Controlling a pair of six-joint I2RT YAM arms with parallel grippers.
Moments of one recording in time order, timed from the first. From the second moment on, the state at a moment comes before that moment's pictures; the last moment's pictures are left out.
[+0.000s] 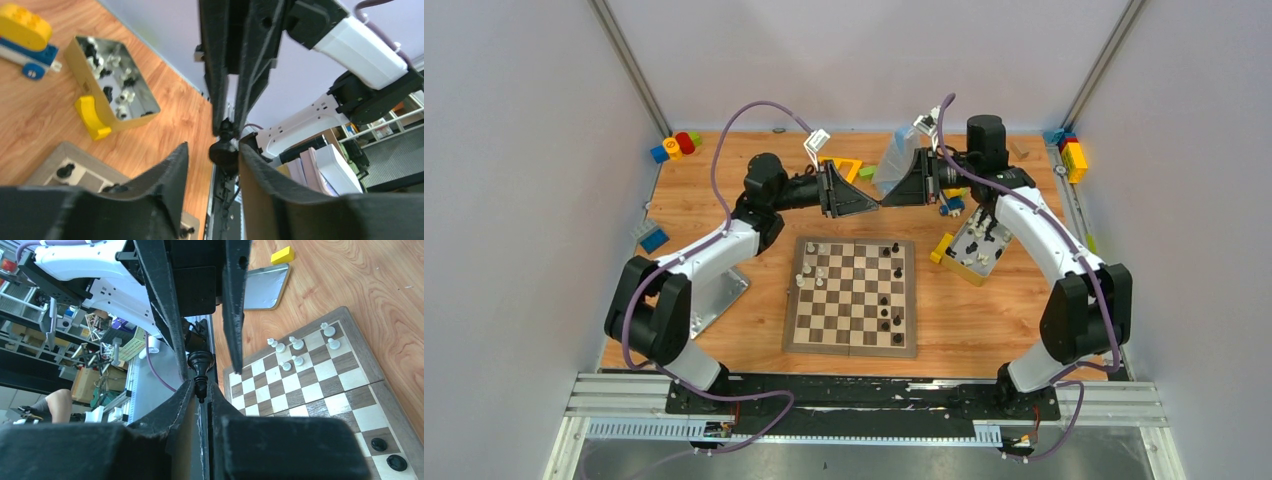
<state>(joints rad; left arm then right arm) -0.46 1.56 1.03 0.66 0.96 -0.89 0.27 1.58 1.36 -0.17 -1.29 0.40</state>
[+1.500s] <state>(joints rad) -0.35 1.14 1.32 -0.84 0.22 0.26 0.77 1.60 1.22 -0.91 -0.10 -0.45</state>
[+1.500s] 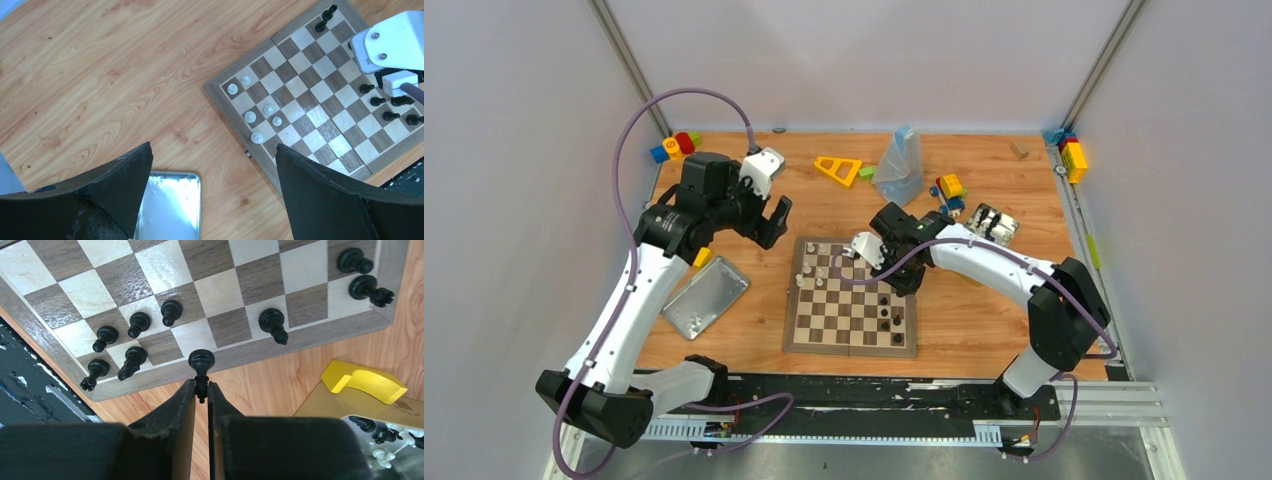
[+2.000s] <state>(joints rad) -0.30 1.12 1.30 -0.83 0.17 0.27 0.87 1.68 1.24 -0.98 -0.04 -0.47</state>
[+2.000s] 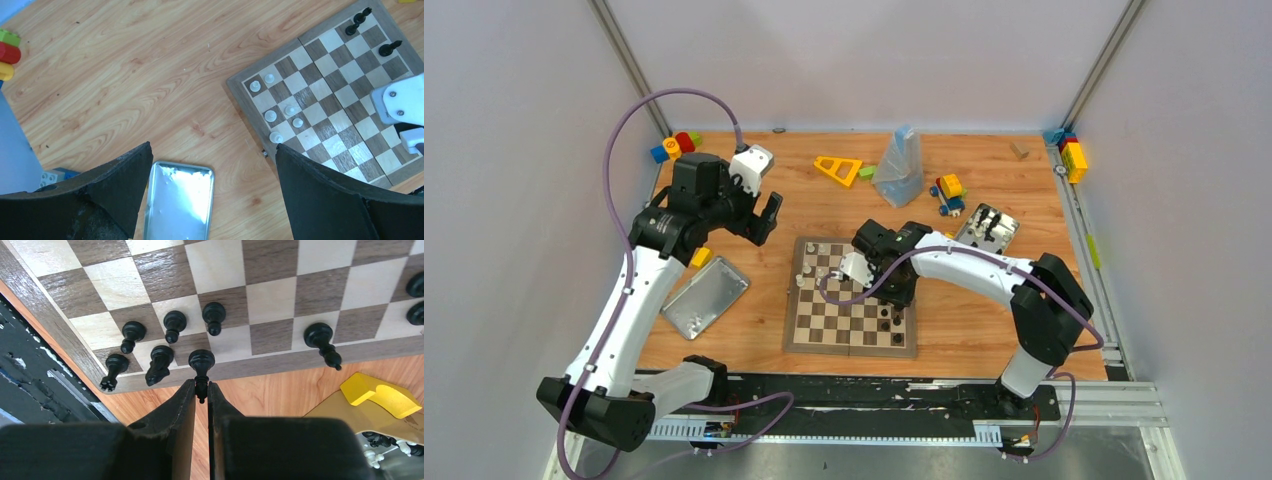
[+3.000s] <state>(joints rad) -0.29 1.11 1.30 -0.83 0.17 0.27 0.92 1.74 1.26 -1.02 -0.02 -0.47</state>
